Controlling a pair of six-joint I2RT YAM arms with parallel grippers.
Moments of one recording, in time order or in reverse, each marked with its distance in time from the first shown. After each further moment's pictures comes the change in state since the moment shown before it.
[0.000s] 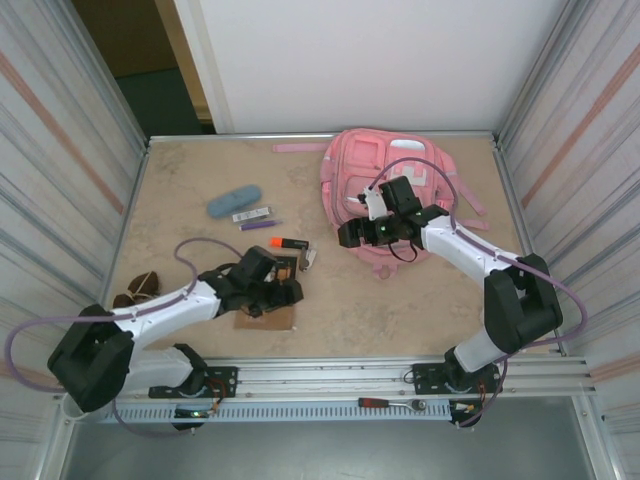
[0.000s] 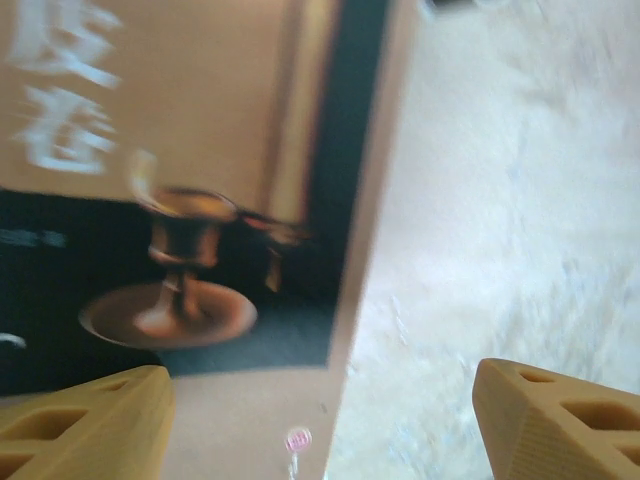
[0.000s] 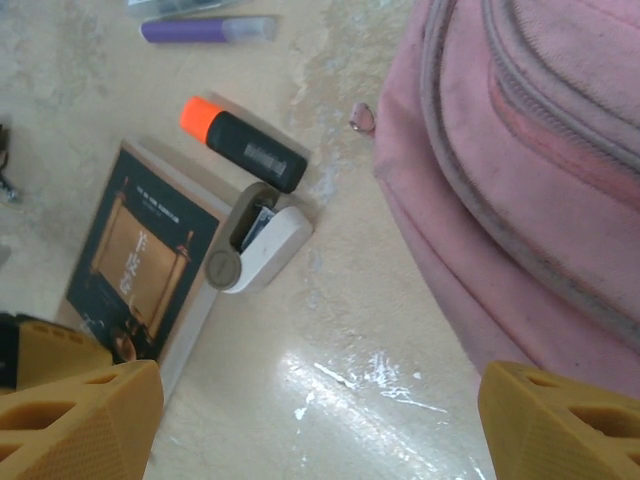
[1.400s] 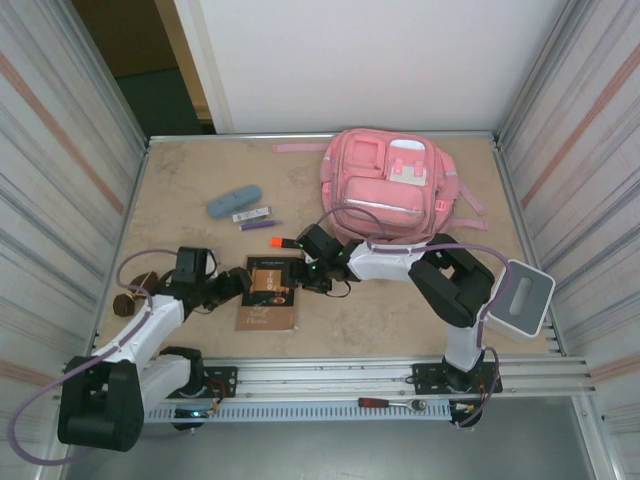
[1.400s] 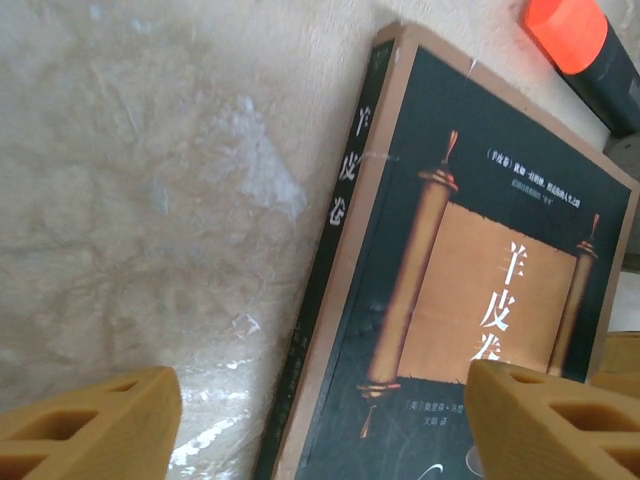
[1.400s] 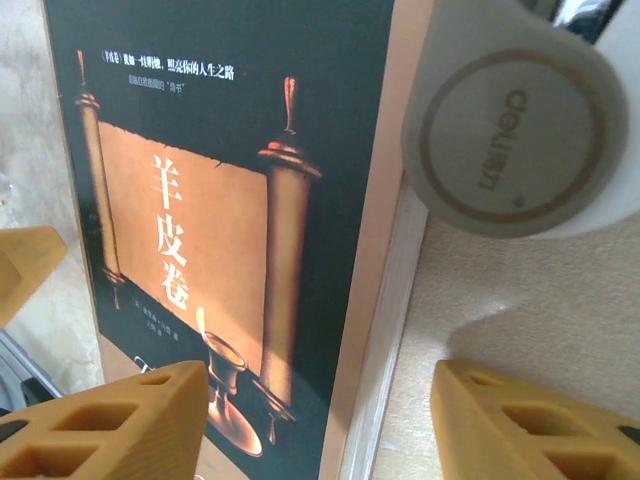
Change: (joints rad) left arm 0.613 -0.210 -0.208 0.023 0.121 0.357; right arm 0.453 0.353 0.061 0.237 0.133 0.673
